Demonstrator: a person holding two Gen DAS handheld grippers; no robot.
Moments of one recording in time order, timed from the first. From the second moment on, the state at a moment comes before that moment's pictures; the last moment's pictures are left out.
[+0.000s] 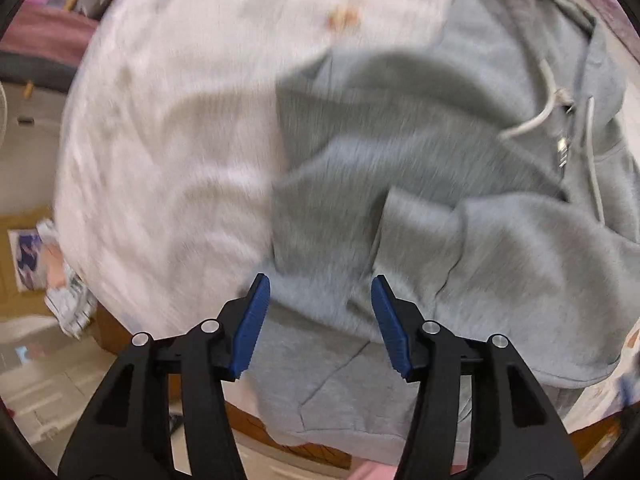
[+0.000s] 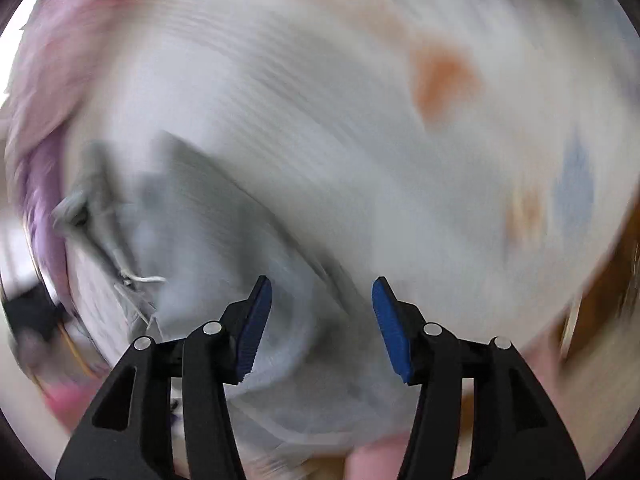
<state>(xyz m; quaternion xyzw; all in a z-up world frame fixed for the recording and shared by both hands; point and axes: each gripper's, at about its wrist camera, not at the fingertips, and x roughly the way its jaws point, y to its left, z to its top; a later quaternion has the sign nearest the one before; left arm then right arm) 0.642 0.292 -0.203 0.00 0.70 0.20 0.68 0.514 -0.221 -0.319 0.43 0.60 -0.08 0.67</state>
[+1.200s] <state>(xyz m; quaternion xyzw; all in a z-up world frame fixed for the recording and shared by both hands) 0.639 0.277 -0.246 -0.01 0.72 0.18 0.67 0.508 -0.205 -0.317 0.27 0.69 0.01 0.68</state>
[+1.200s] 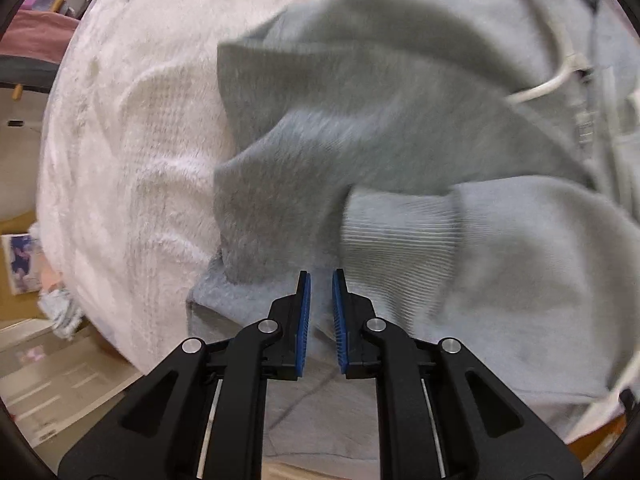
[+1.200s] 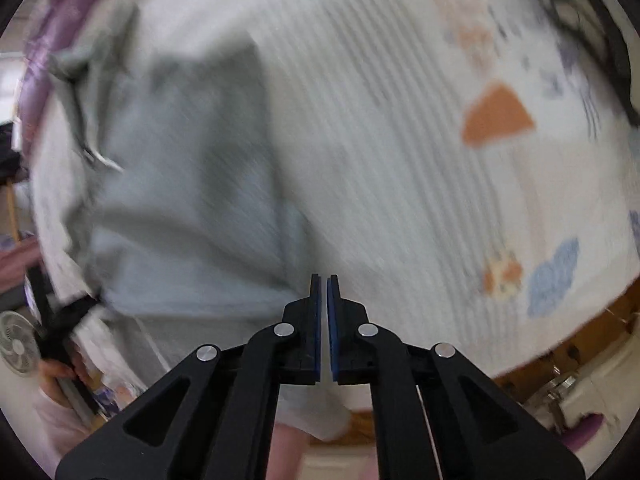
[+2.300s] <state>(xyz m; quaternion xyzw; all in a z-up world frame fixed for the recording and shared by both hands) 0.805 0.284 -0.112 -0.03 0.61 0.08 0.79 0.754 -0.072 -0.190 0.20 0.61 0.08 0.76</state>
